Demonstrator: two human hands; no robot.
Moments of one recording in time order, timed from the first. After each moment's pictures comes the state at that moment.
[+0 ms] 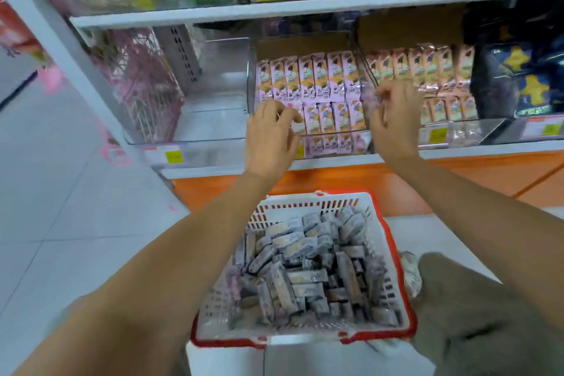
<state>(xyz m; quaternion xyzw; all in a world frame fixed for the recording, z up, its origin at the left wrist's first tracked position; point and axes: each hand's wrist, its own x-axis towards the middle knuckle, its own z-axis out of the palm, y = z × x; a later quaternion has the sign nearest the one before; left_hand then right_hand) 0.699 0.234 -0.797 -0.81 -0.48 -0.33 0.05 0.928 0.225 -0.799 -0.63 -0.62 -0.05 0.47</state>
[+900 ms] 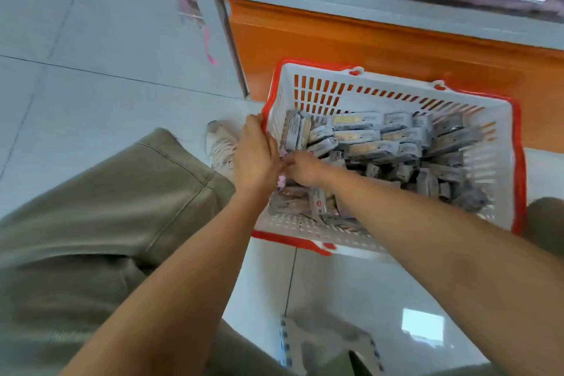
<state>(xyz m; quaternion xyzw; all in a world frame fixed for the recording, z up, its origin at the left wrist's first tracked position) 0.532 0.105 -1.025 -0.54 -0.75 -0.28 -0.26 0.645 0.148 -1.091 -0.56 -0.64 0.51 -0.13</state>
